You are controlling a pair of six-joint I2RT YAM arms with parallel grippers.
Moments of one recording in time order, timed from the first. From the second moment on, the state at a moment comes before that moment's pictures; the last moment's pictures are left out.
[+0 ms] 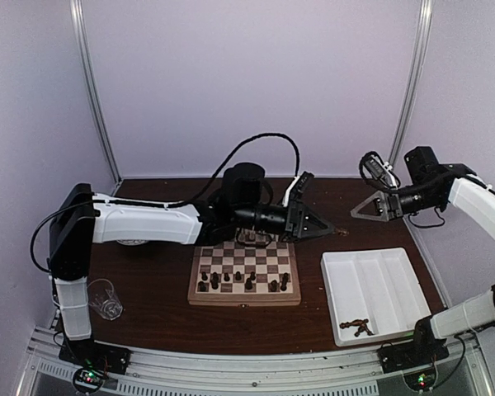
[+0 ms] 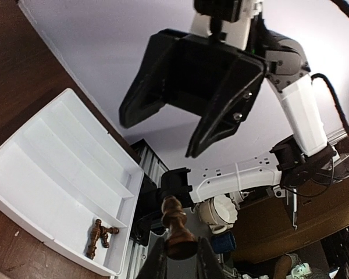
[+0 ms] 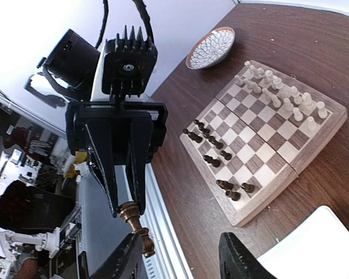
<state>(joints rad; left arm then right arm) -1.04 1.98 1.49 0.35 0.69 -0.93 0.12 1.26 1.17 -0.96 -1.13 -0.26</state>
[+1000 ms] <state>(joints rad) -1.02 2.02 1.50 0.58 0.65 -1.01 0.18 1.20 0.97 -0.49 -1.40 0.24</state>
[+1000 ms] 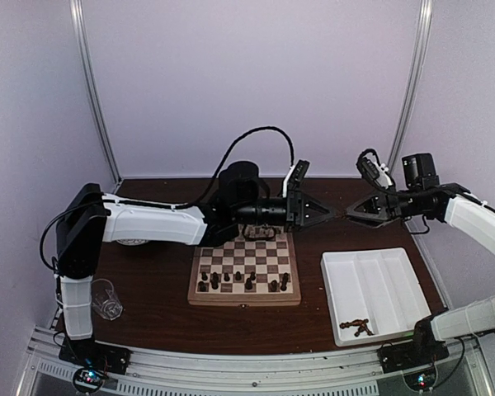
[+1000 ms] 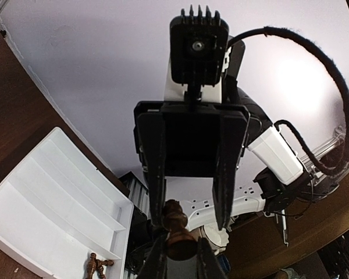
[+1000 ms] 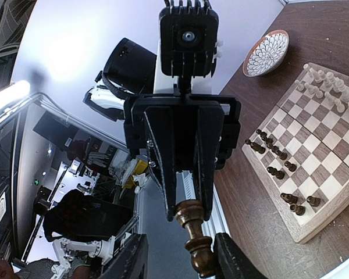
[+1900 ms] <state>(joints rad) -0.99 1.80 1.33 0.26 0.47 -0.75 0.30 1.32 1.36 -1.04 -1.02 -0.29</state>
